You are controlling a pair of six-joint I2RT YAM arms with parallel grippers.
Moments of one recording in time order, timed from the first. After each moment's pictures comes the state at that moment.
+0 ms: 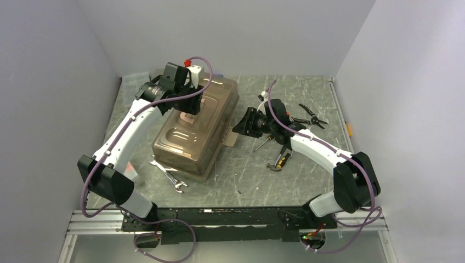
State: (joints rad) left arm -0.44 1.53 1.65 -0.91 0.00 -0.07; right arm 0.52 1.44 0.94 -0.05 -0.38 0.77
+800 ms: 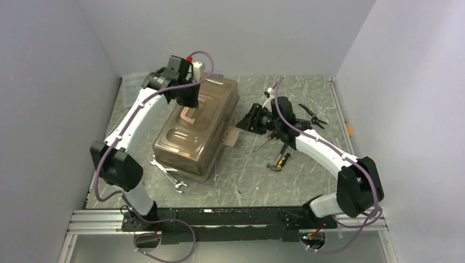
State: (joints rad) left arm -0.41 1.70 1.78 -0.99 0.10 -0.12; right arm 0.47 1.40 0.94 -0.05 -0.39 0.77
